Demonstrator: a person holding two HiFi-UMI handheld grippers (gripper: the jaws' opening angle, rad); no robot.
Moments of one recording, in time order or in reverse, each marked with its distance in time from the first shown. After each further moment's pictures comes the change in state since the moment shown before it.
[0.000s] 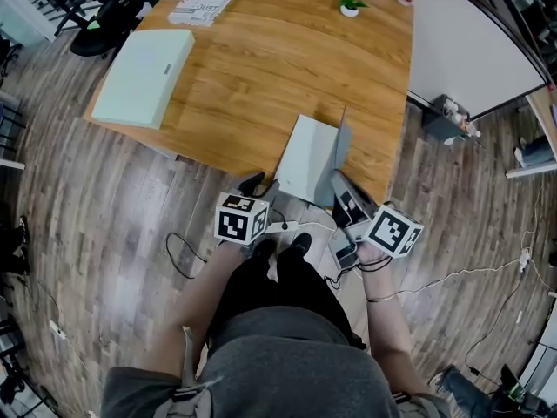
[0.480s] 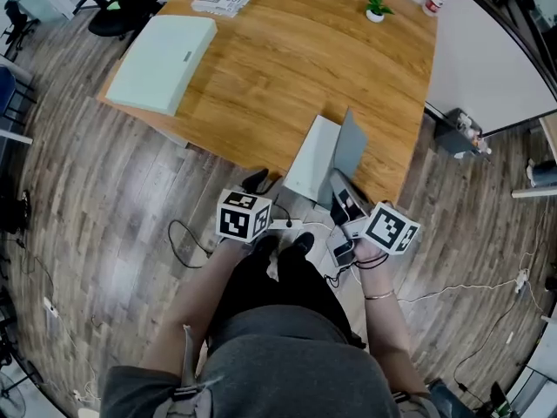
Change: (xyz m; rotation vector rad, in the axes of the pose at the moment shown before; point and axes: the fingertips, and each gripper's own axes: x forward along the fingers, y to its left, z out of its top) left arm -0.012 0.018 -0.001 -0.054 -0.032 0.045; right arm 0.030 -0.002 -0.020 0.023 0.079 0.014
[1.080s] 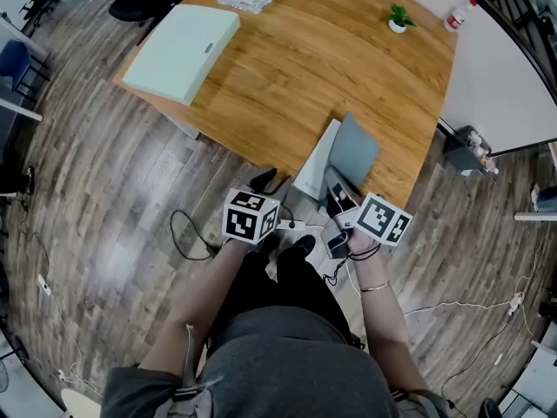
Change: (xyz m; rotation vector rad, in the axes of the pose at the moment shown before) left arm -0.011 0.001 0.004 -0.040 -0.042 0.039; right arm 0.040 -0.011 -0.021 -0.010 0.106 -0.025
